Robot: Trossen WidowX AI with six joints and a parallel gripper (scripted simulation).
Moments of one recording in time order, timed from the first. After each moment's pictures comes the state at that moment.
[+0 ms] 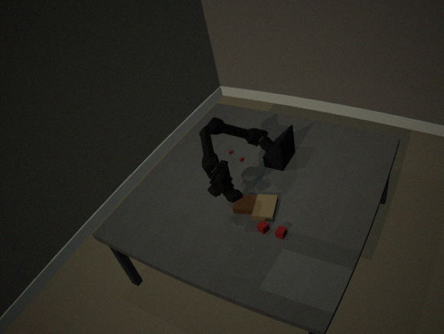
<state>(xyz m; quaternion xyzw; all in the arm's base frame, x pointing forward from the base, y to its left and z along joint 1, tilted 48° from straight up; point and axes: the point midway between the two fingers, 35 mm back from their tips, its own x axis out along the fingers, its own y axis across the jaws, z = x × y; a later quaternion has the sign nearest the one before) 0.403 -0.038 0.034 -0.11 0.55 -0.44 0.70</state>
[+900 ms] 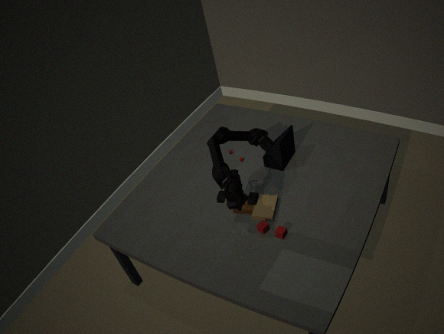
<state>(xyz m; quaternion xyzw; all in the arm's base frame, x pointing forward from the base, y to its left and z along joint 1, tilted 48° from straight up) 0.436 0.006 -0.026 -0.35 0.68 -0.21 0.61</state>
